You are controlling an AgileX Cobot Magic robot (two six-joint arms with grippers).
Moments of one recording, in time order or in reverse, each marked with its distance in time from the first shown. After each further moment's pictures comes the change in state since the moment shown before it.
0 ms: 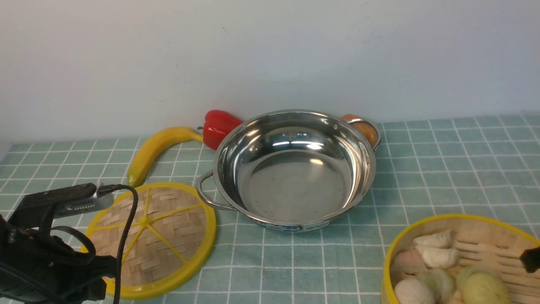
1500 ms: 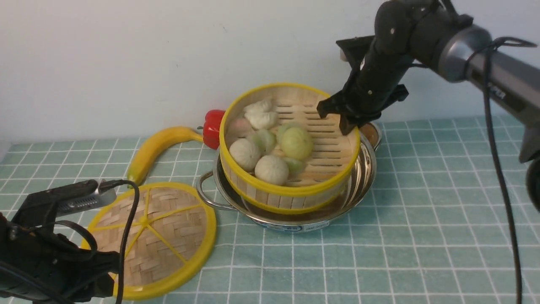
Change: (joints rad) right arm 0.391 0.880 -1.447 0.141 0.242 0.018; left arm 0.000 0.000 0.000 -0.066 -0.002 0.027
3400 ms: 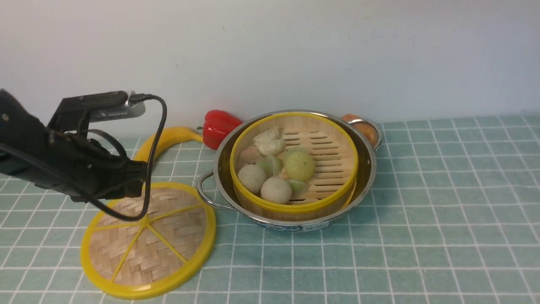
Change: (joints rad) right arm 0.000 -0.662 -0.033 0.034 -0.025 -0.010; left arm -0.089 0.227 -0.372 0.003 -0.068 0.057
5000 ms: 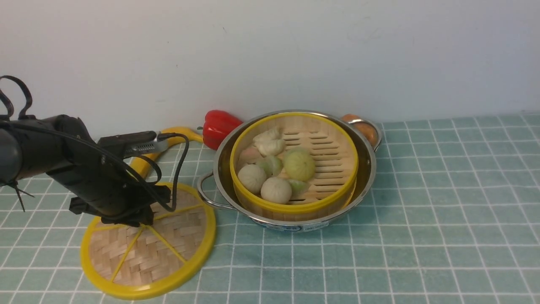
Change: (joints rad) right arm 0.000 -0.830 0.528 0.182 0.008 -0.112; left arm -0.001 0.329 -0.075 0.078 -0.060 -0.091
